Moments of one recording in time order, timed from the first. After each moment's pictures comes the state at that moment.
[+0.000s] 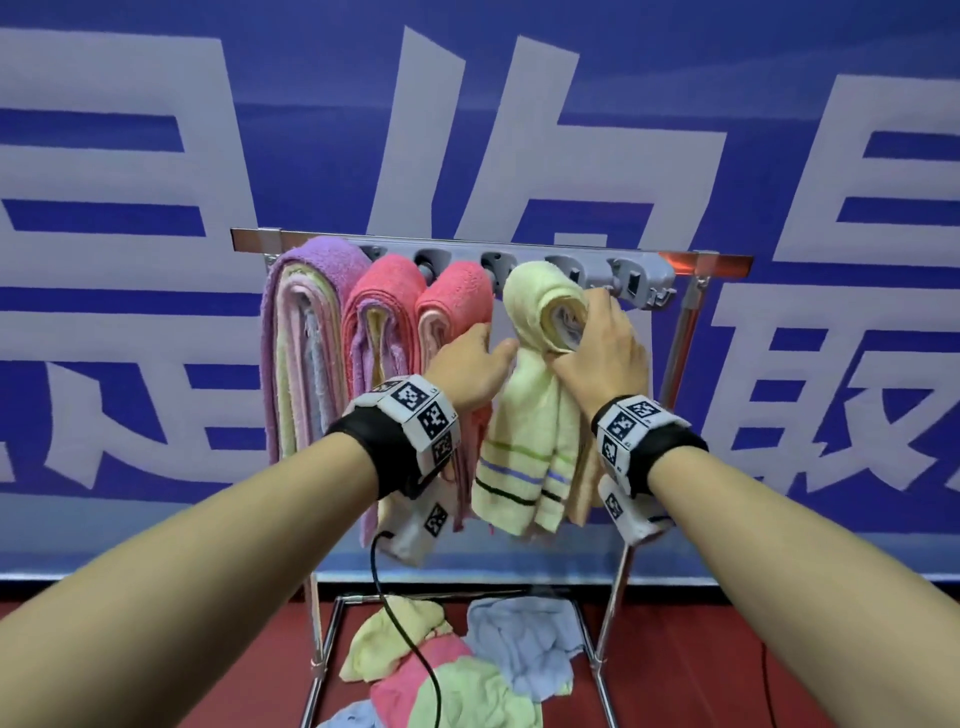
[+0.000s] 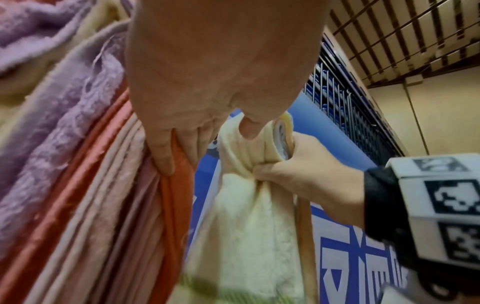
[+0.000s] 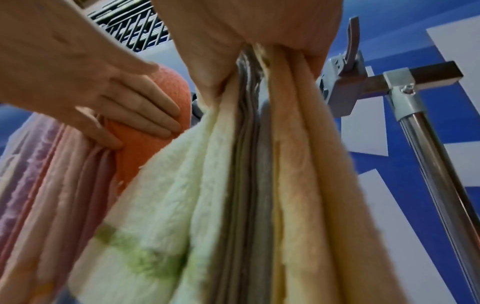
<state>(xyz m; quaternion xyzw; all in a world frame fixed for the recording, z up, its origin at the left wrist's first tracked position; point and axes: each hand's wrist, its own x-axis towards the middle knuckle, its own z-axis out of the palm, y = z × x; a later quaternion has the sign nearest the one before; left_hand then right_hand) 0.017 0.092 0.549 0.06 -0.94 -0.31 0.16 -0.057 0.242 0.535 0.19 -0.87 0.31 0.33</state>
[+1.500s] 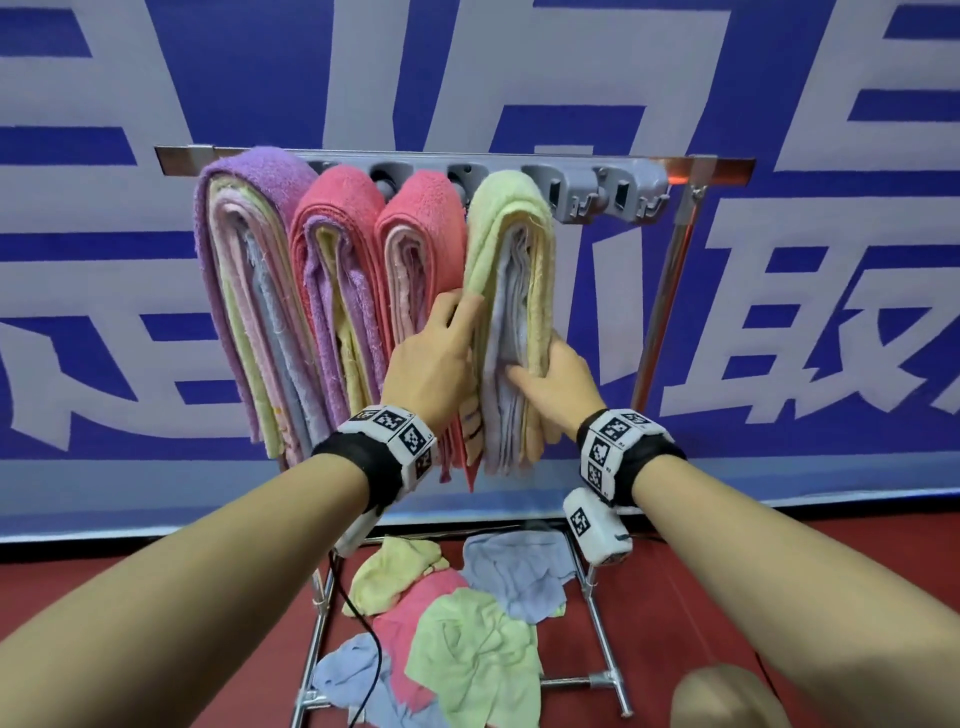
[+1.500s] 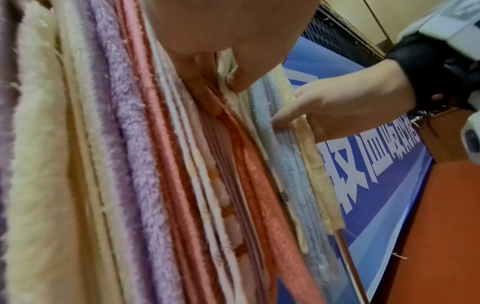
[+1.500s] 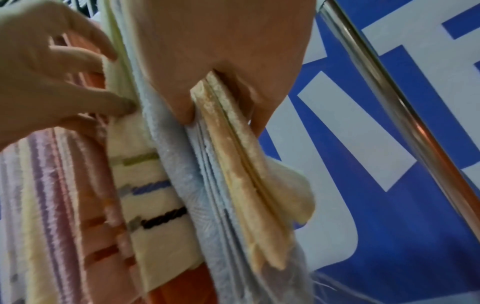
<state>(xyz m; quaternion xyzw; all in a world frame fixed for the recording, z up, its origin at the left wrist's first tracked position) 0.028 0.093 0.460 -0.05 -0.92 -0.13 0.37 -0.056 0.249 0.430 0.23 -0.82 0.52 0.05</state>
